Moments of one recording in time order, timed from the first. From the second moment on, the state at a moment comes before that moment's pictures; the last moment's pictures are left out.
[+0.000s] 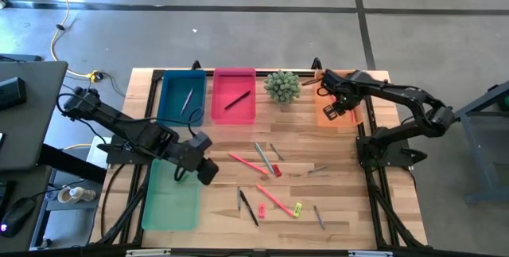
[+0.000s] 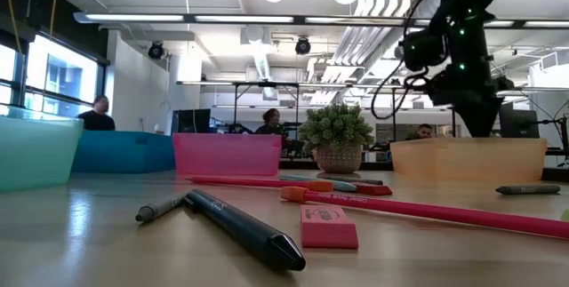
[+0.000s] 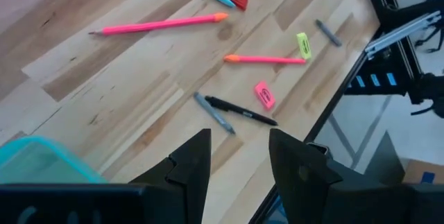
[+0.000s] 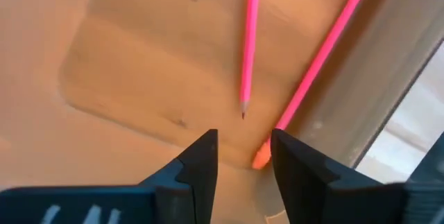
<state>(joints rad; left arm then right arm) -0.32 1.25 1.12 -0.82 -0.18 -1.30 -0.74 1.33 0.85 -1.10 0.23 0.31</state>
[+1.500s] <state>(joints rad) -0.40 1.77 1.40 -1.08 -0.21 -1.78 -0.74 1.30 1.21 -1.22 0.33 0.15</state>
